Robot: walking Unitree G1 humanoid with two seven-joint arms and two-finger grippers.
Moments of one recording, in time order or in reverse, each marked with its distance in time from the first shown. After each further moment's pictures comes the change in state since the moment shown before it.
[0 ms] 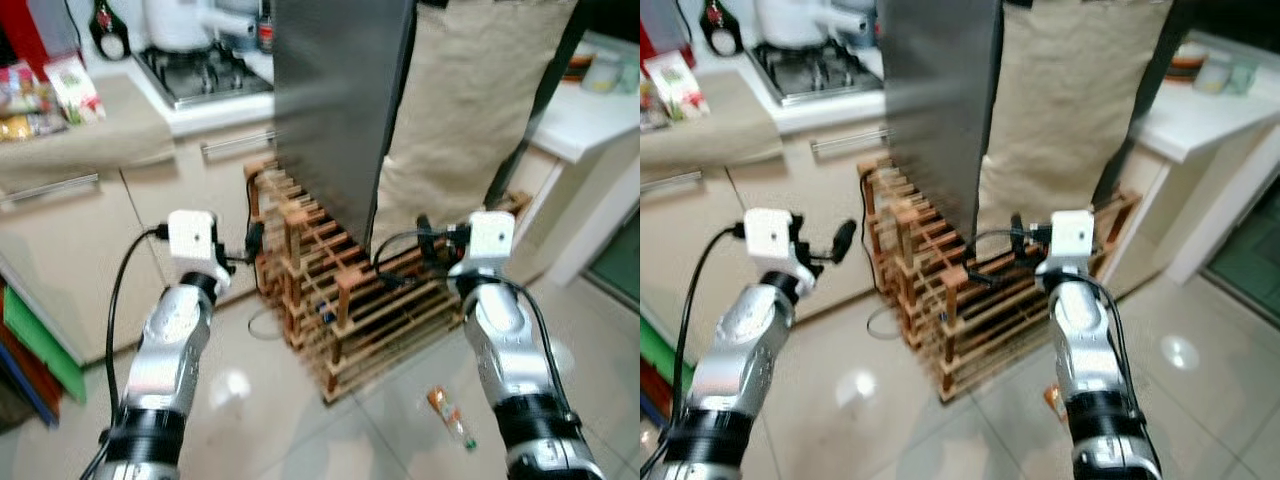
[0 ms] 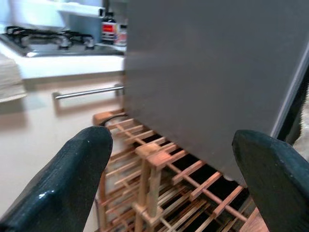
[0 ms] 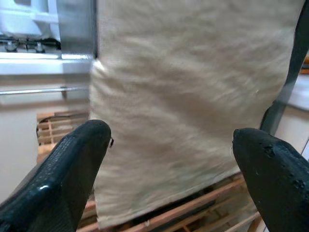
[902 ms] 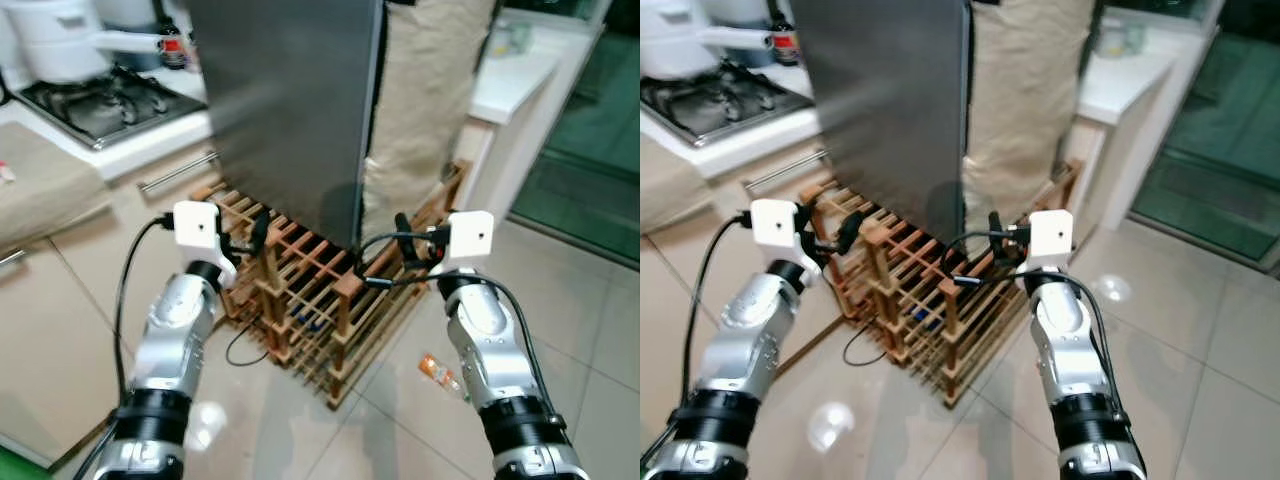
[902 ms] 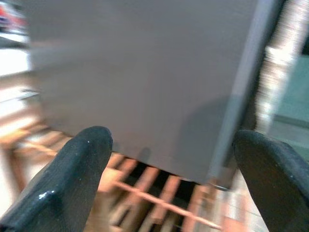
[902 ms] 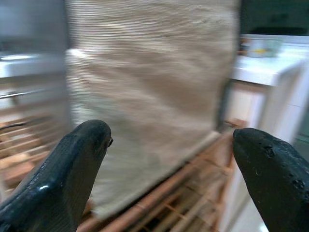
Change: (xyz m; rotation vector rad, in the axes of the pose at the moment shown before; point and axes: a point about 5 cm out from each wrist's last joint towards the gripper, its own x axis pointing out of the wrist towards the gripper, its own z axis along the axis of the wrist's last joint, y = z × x) left arm 0.010 -0.012 -0.005 -0.026 0.020 -0.064; right arm -0.001 0.015 0.000 0.023 -0.014 0.032
